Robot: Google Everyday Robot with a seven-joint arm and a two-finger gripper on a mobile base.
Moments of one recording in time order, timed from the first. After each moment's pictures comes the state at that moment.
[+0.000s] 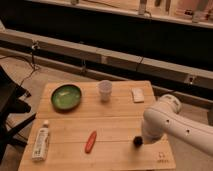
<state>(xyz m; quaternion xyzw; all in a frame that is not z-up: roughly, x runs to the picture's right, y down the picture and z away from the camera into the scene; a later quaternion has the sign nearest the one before) 0.192 0.245 0.673 -0.32 -0.01 -0.02 0.95</state>
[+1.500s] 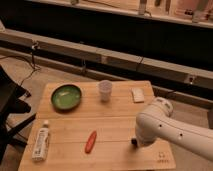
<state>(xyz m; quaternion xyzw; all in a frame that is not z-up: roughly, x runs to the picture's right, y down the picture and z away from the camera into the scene) 0.172 0.251 0.667 -0.32 -0.01 -0.02 0.95</state>
